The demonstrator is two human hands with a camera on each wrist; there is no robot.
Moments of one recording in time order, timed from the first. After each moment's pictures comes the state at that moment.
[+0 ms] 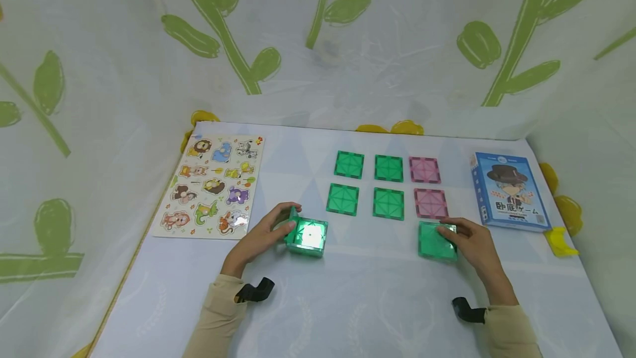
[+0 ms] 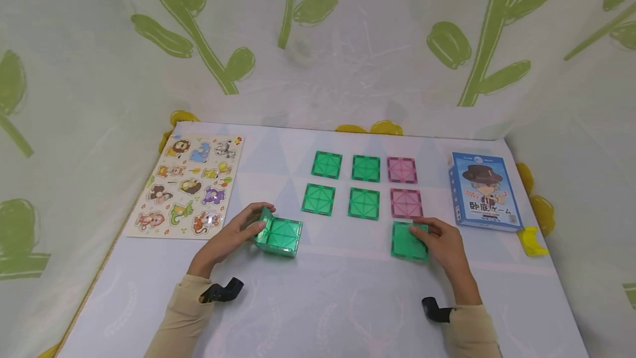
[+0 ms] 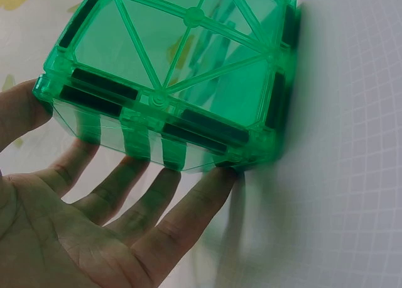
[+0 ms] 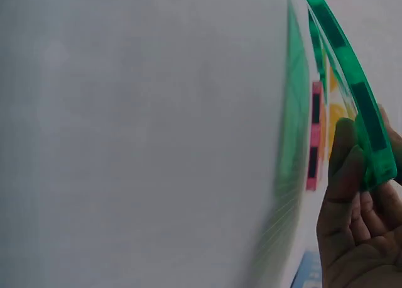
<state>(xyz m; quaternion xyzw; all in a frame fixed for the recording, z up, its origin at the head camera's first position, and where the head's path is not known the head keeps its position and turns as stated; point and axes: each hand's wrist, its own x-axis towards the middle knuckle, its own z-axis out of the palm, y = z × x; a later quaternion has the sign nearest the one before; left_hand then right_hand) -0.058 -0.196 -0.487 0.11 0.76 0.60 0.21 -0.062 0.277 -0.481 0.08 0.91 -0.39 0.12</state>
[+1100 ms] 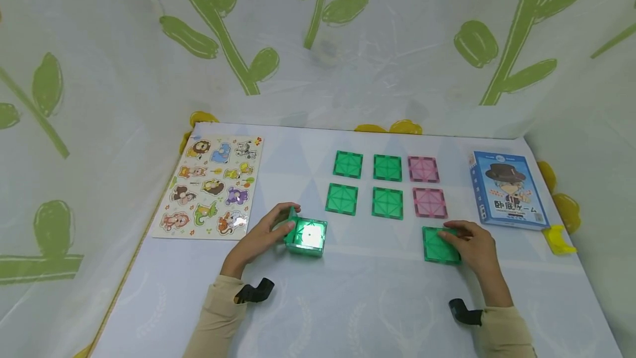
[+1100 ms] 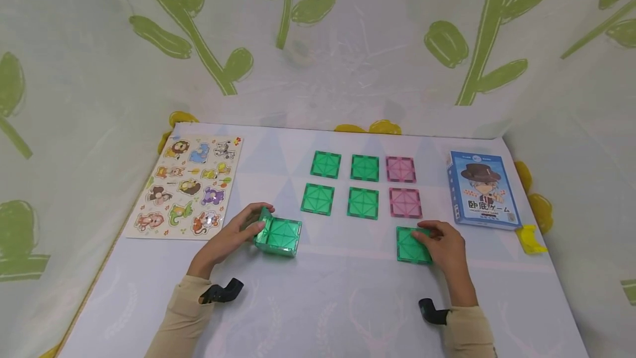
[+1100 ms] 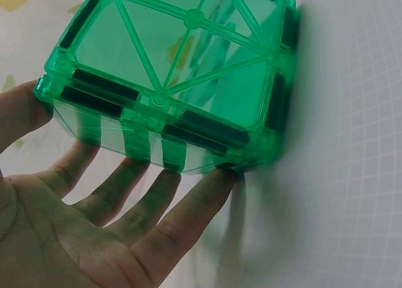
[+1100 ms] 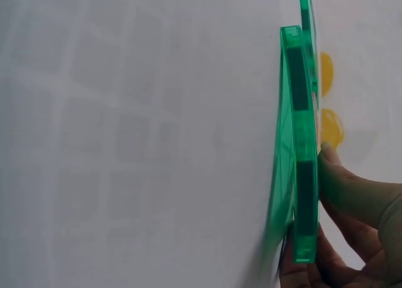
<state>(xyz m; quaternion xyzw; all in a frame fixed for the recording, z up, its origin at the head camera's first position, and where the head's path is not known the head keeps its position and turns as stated) -0.057 -0.195 -0.487 0.11 0.76 0.60 0.21 -0.055 0.277 -0.491 0.10 0.93 -0.34 0.06</state>
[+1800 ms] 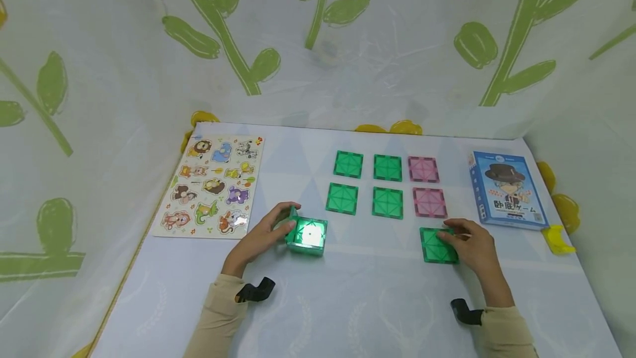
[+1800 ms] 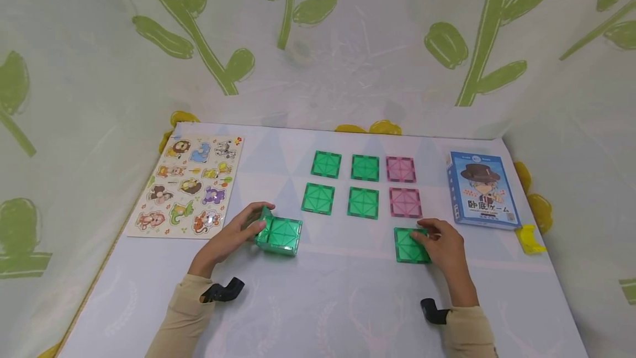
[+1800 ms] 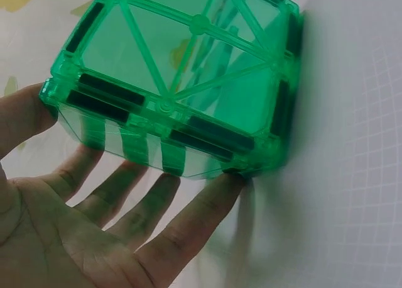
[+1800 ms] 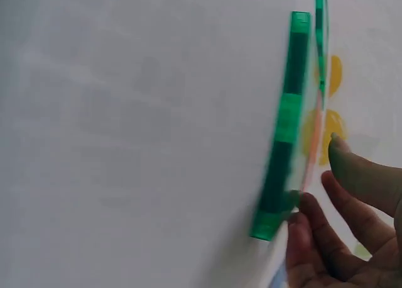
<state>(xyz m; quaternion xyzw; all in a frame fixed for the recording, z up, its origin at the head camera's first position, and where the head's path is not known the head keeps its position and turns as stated) -0.056 -0.194 -0.484 0.10 0.77 0.60 0.22 -0.055 0.275 -0.480 0.08 0.93 -0.34 0.08</state>
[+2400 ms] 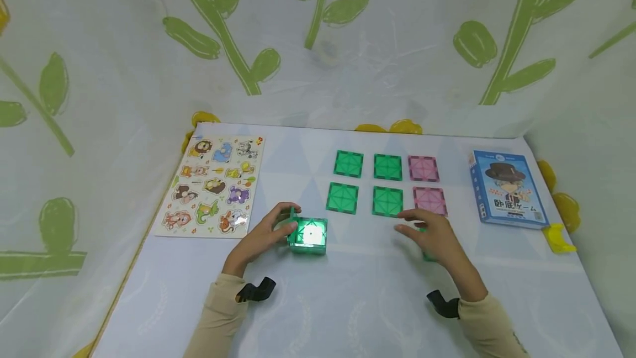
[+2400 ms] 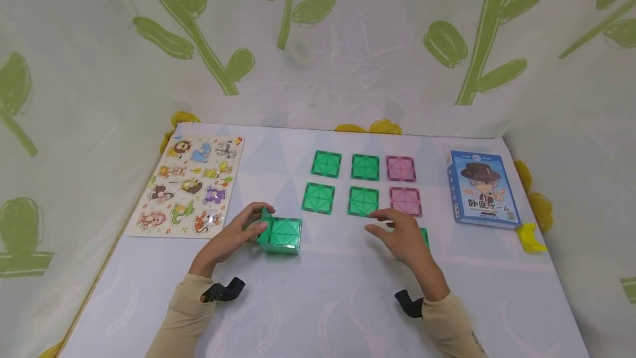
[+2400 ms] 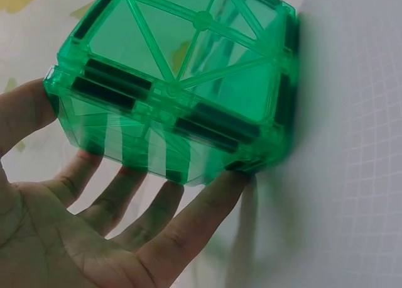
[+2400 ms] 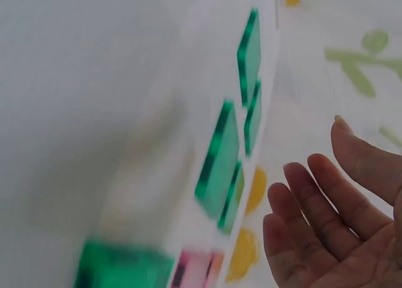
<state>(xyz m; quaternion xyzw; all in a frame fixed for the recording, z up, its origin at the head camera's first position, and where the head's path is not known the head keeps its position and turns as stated) -0.055 -0.192 -0.486 0.09 0.77 0.60 0.22 -0.061 0.198 -0.447 -0.08 0.92 -0.38 0.09</state>
